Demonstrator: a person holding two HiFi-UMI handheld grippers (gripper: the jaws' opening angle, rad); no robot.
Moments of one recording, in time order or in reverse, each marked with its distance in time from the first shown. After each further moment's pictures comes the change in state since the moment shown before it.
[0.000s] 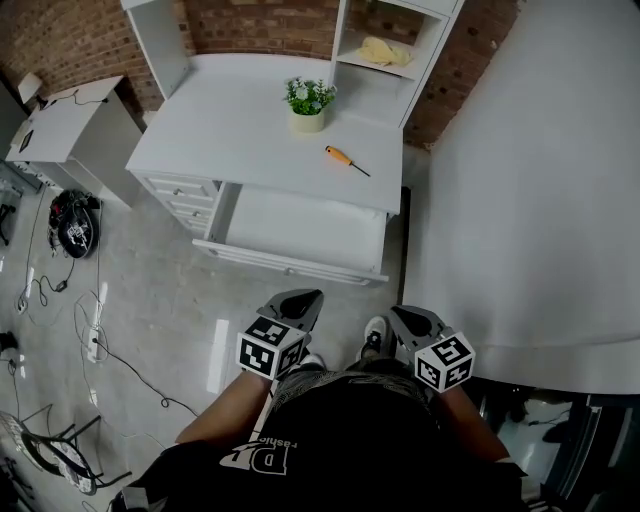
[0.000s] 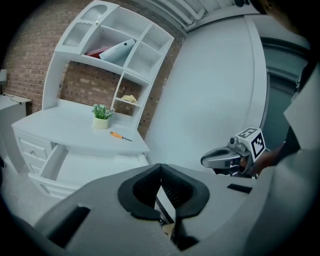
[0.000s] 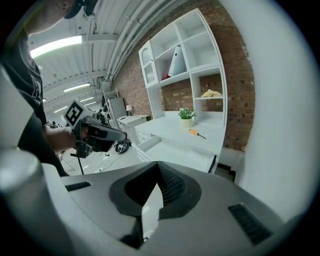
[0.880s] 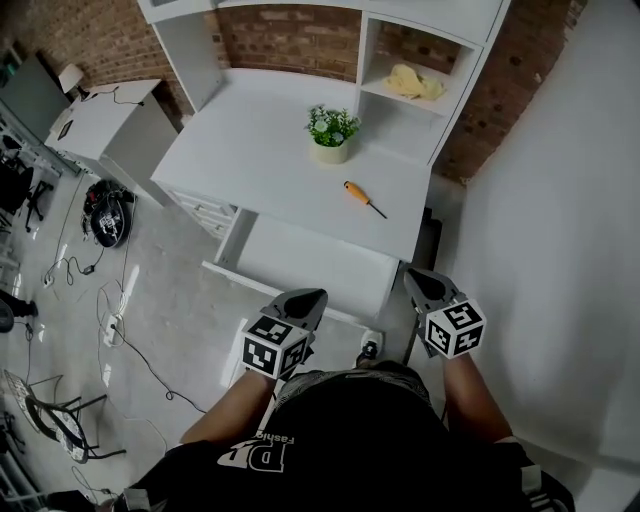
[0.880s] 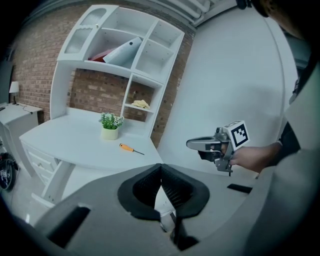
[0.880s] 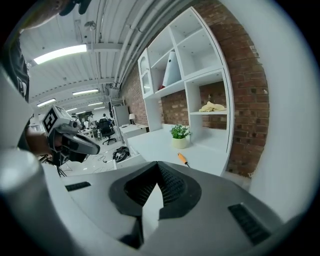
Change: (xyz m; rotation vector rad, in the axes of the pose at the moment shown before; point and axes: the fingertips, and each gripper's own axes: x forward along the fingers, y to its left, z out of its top) left arm 0.080 0.042 0.079 -0.017 -0.013 0.176; right arm 0.091 -0.157 0.121 -0.088 -0.118 0.078
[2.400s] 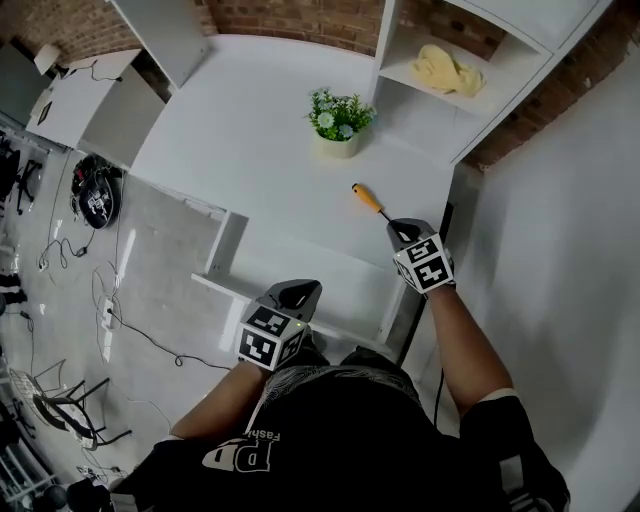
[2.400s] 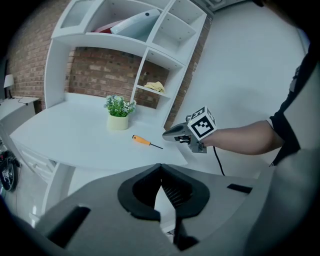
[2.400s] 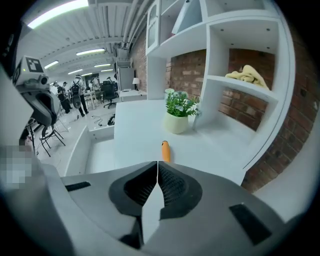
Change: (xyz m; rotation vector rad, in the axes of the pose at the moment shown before) left arm 0.089 0.110 0.003 -0.054 0.162 0.021; right arm 0.228 -0.111 -0.027 -0.254 0.353 0.003
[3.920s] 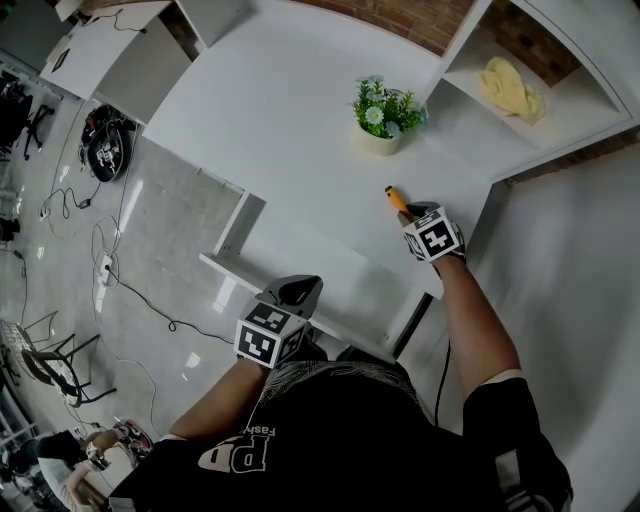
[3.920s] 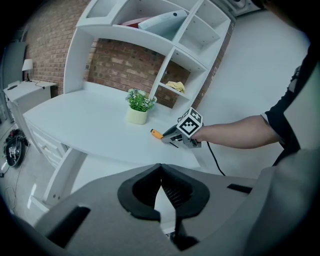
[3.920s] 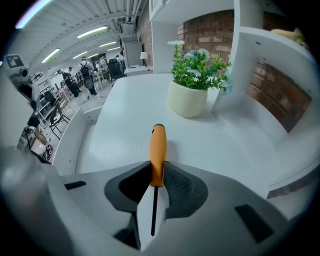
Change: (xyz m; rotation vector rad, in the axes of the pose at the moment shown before) left arm -0.002 0.058 -0.015 -0.157 -0.004 0.084; right arm 0.111 -0.017 -0.008 -0.091 0.268 0.122
